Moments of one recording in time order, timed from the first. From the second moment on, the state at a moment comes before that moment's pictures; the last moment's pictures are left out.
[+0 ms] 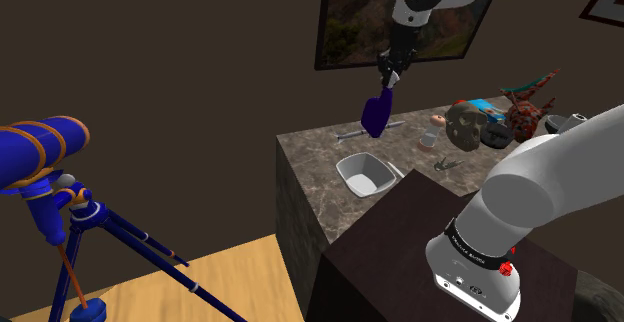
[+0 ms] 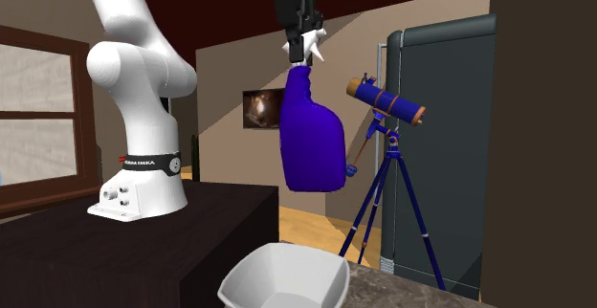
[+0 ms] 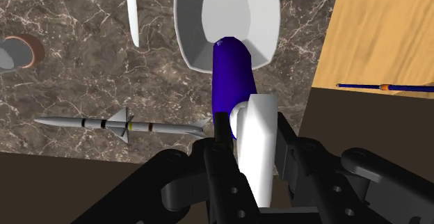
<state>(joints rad) -0.13 -0.45 -0.17 -2.40 -0.11 1.99 0.03</state>
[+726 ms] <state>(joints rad) -0.14 -0.51 -0.17 -2.54 -0.13 2.07 0.04</state>
